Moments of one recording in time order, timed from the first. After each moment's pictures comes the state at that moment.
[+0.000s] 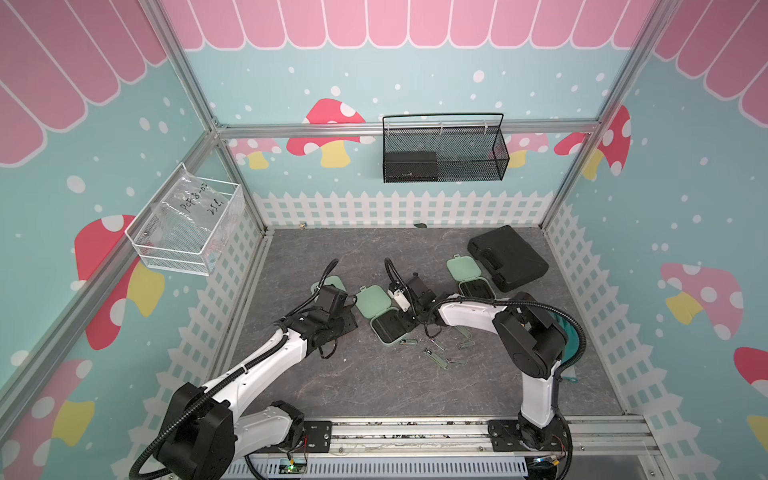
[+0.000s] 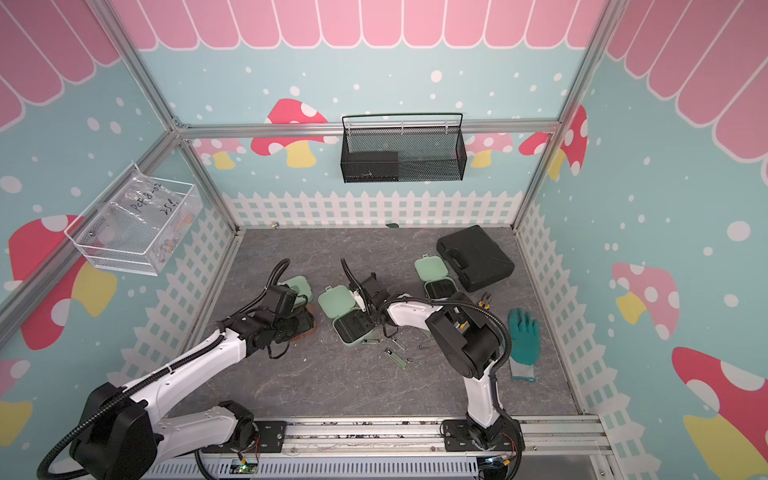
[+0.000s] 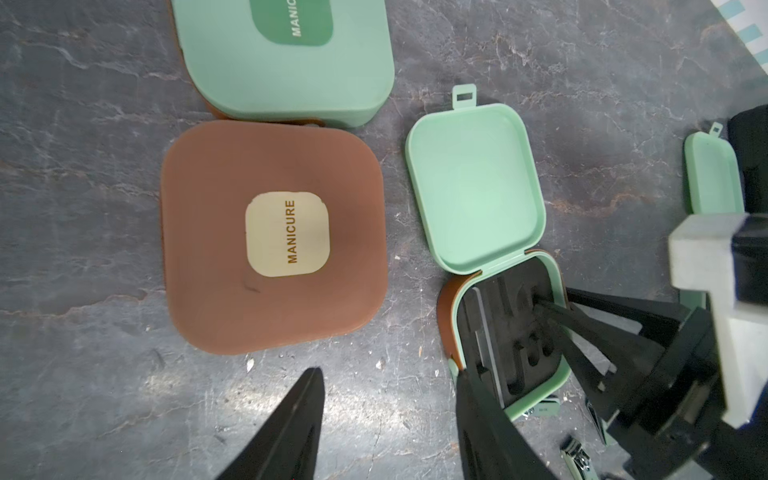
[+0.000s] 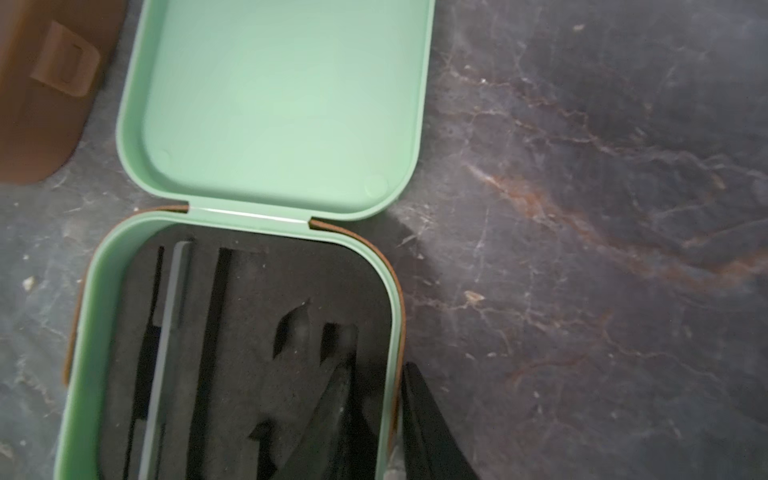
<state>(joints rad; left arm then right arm) -0.44 1.19 0.72 -0.50 -0.08 -0.84 0.77 1.94 1.17 -0.25 -0.04 0.07</state>
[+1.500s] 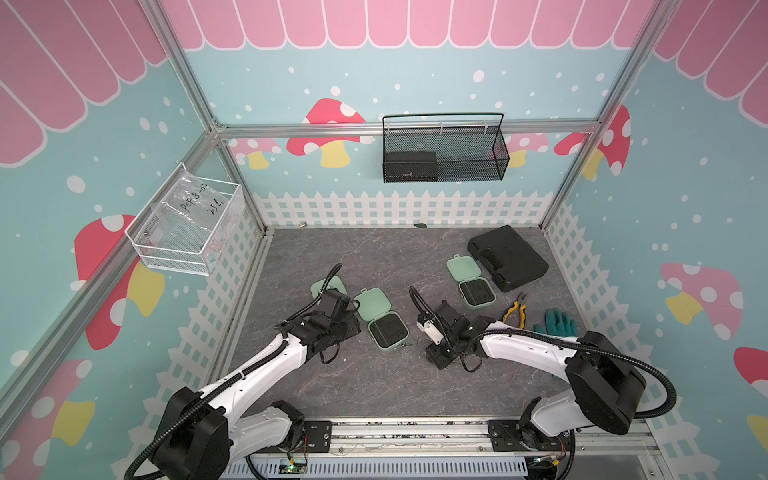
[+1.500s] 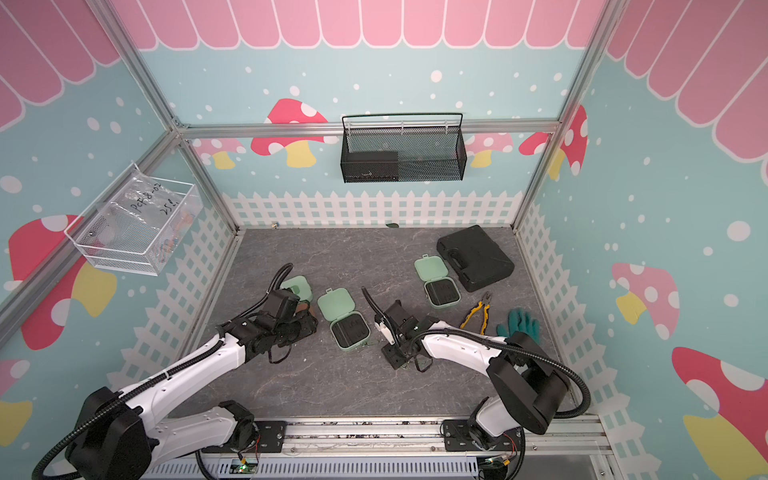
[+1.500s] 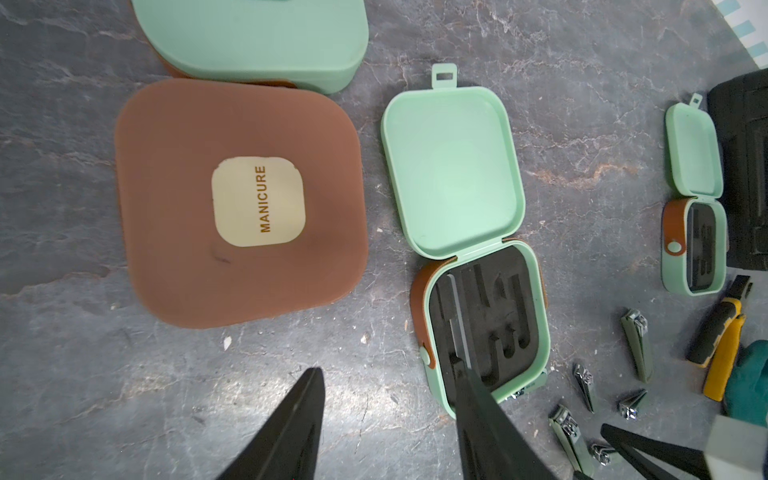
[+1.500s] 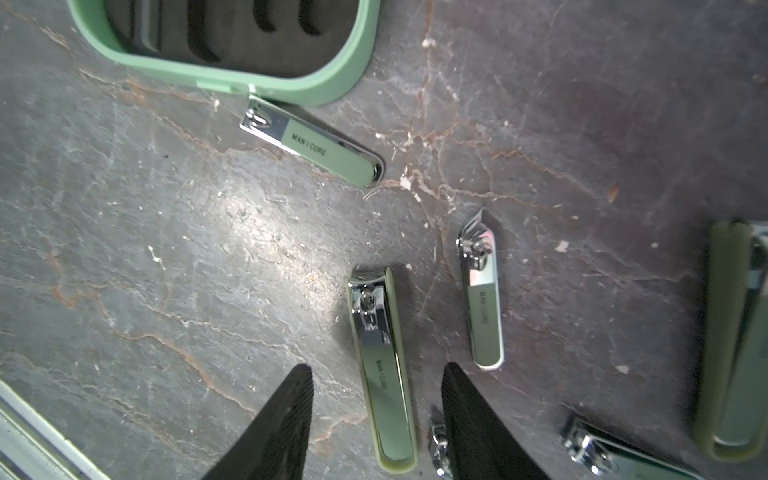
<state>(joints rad) -0.49 1.16 0.70 -0.50 -0.06 -0.86 0.81 1.50 0.79 -0.53 -0.07 0.12</state>
